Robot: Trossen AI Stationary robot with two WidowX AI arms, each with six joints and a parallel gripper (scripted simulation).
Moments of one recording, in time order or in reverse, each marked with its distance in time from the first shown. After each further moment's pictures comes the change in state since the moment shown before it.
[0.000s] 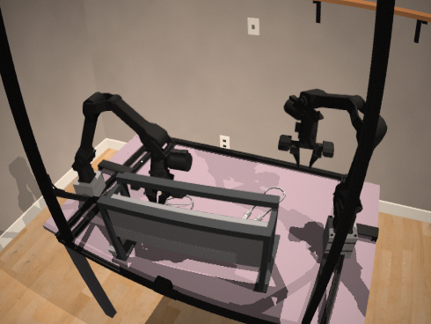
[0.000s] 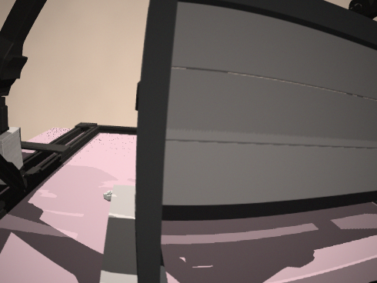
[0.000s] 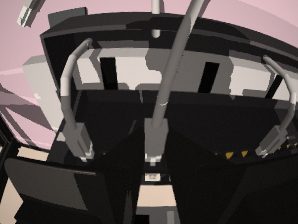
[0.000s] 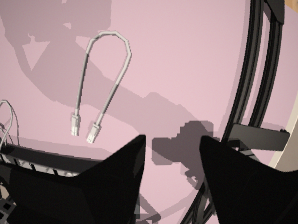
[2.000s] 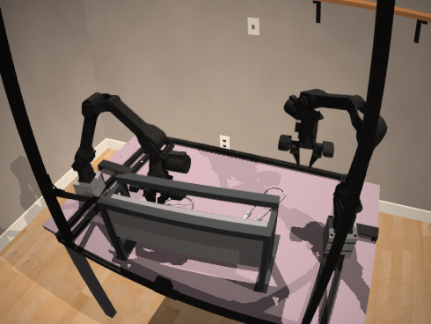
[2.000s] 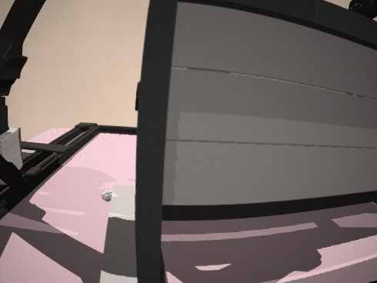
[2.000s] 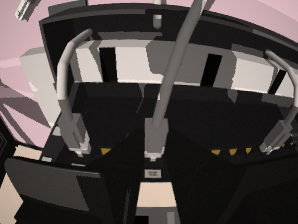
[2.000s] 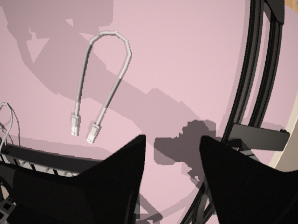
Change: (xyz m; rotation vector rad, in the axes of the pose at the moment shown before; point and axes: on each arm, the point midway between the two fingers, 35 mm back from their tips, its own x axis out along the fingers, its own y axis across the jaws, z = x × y) left arm 0.004 0.000 -0.008 -0.010 -0.018 -0.001; right arm 0.000 0.000 0.000 0.000 0.000 0.000
